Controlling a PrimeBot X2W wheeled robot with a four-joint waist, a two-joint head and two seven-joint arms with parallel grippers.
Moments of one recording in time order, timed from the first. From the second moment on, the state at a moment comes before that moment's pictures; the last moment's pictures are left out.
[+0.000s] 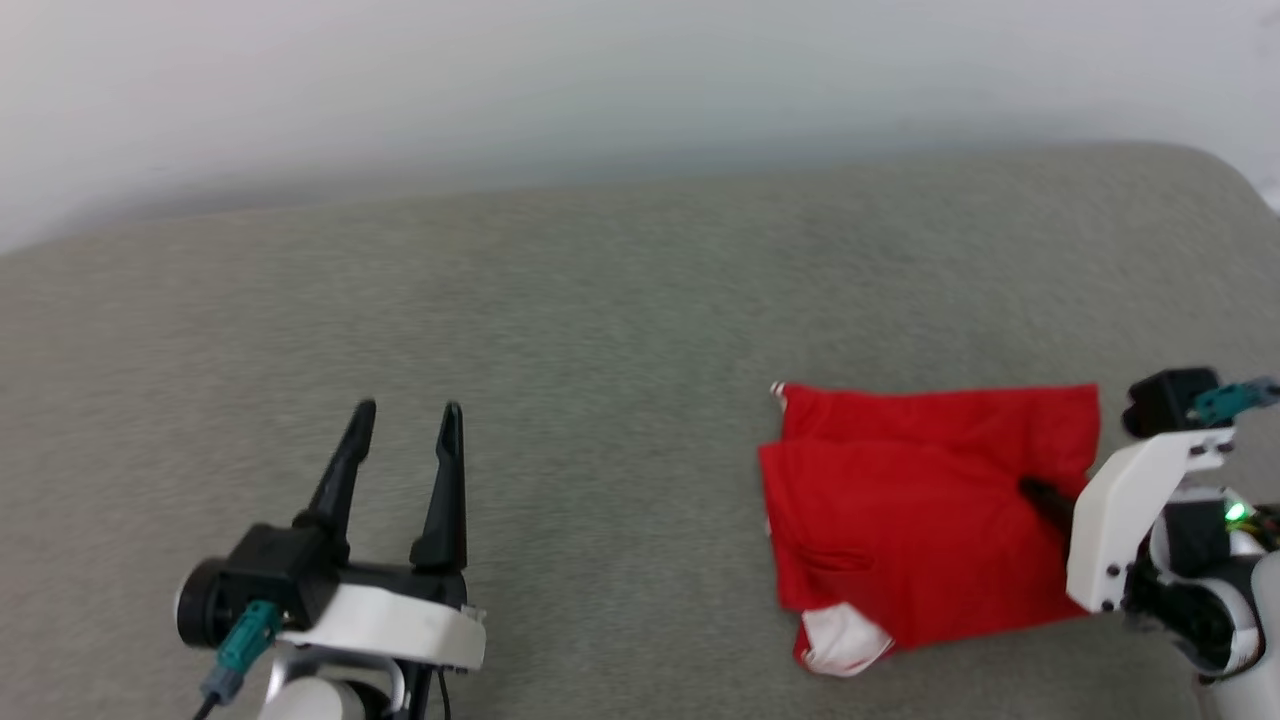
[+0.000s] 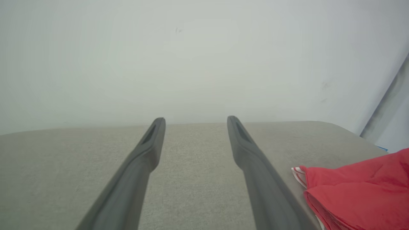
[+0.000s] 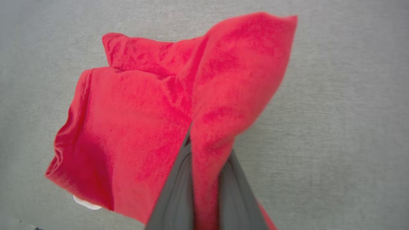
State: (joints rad) left arm -0.08 0.31 -0.34 -0.05 -0.44 0.18 -0.26; right arm -0.25 -0.28 0.05 0.18 0.48 0.13 0.75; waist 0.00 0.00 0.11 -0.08
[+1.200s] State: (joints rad) left arm -0.47 0.42 -0.38 -0.31 -0.30 0.13 -0.13; right arm -0.79 -0.43 -0.39 0.66 -0.03 0.13 -0.05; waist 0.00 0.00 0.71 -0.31
